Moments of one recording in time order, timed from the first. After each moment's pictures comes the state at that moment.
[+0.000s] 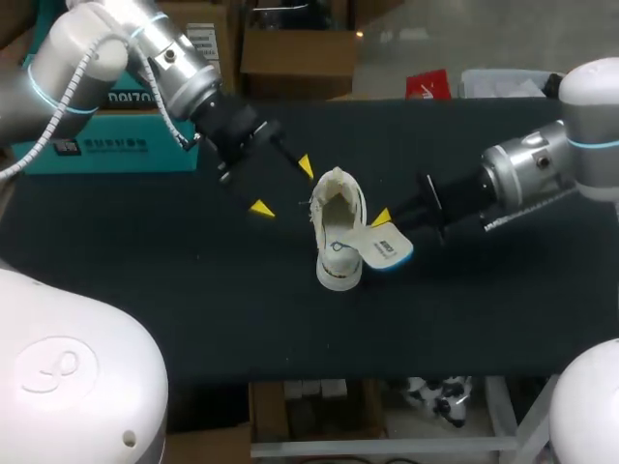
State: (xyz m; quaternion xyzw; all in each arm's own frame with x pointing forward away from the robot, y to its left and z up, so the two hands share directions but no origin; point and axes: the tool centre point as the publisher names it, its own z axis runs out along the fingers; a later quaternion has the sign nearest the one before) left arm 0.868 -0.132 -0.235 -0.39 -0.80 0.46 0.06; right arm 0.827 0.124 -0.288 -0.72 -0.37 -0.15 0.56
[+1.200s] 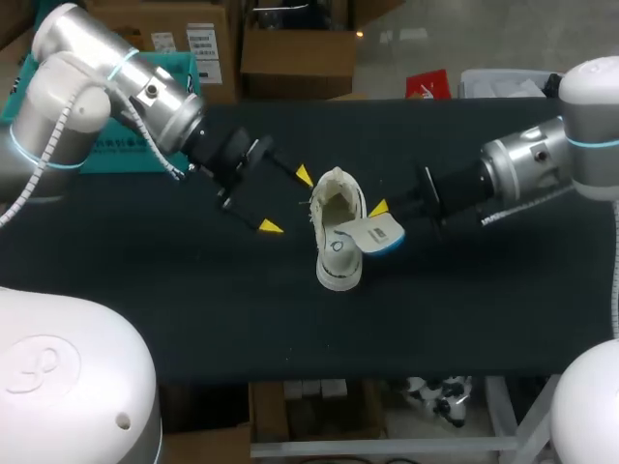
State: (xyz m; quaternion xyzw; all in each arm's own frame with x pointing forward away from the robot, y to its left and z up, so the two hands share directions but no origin) left arm 0.848 -0.136 -0.245 -0.33 -0.81 0.48 -0.02; right arm 0.843 0.128 -0.282 -0.74 -0.34 -0.16 0.56
